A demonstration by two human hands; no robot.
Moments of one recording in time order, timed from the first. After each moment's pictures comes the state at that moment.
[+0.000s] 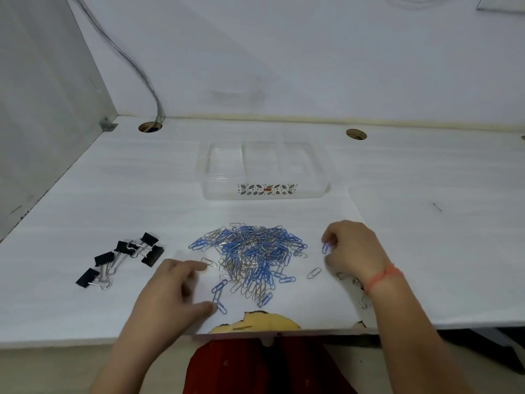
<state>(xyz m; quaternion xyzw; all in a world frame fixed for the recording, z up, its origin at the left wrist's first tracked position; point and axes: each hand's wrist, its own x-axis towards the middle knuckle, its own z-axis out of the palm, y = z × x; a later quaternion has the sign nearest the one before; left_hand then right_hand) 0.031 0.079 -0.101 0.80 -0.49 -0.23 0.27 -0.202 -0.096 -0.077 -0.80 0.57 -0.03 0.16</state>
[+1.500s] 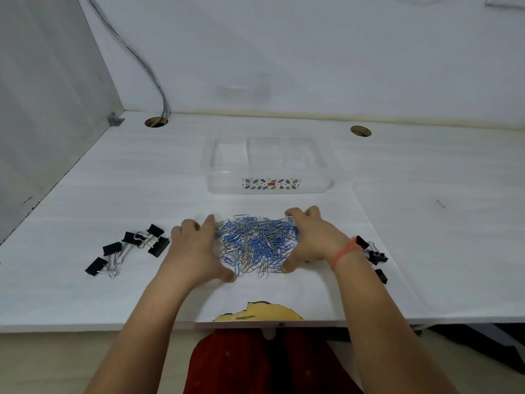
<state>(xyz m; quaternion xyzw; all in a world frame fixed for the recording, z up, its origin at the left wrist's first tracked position) 0.024 0.025 -0.077 0.84 -0.50 -0.21 0.06 -0.150 -0.086 -0.066 -0.82 0.50 0.08 0.27</state>
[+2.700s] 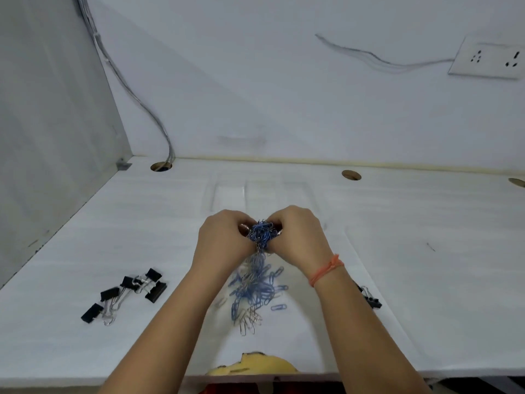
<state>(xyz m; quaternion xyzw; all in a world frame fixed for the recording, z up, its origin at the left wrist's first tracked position) -0.005 -0.022 -0.009 0.77 -0.49 -0.19 0.37 -0.116 -0.087 -0.009 -0.86 0.45 -0.19 0.18</state>
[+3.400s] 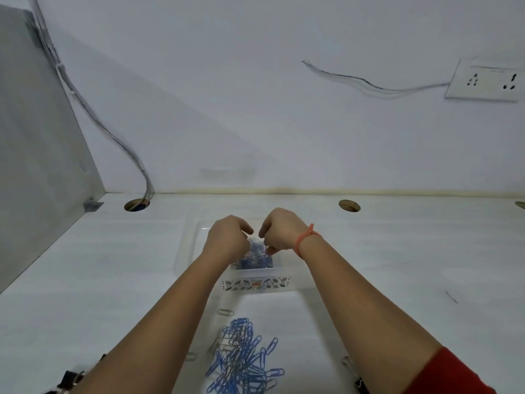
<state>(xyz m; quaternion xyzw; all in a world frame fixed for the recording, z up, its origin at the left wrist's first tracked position) 0.041 -0.183 -0.026 0.79 -0.51 -0.21 0.29 -0.067 -0.244 -0.005 -0.83 0.49 -0.06 0.25</state>
